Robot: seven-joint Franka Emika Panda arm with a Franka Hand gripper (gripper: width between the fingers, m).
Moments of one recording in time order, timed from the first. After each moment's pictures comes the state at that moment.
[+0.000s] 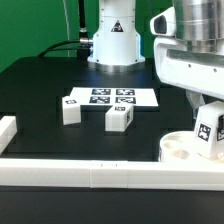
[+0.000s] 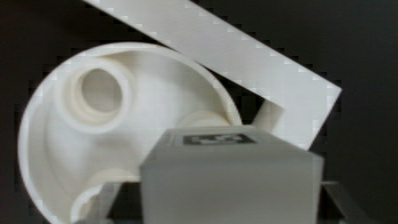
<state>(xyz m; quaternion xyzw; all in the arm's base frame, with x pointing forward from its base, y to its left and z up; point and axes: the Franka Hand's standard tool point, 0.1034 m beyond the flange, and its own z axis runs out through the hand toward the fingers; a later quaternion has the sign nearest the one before) 0.649 0.098 0.077 -0.84 0.54 0.02 0.08</state>
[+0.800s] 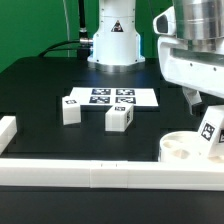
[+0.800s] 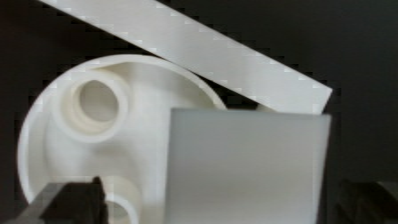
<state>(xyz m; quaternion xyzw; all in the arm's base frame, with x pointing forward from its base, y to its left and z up) 0.652 0.101 0.086 -0.84 0.53 0.02 0.09</state>
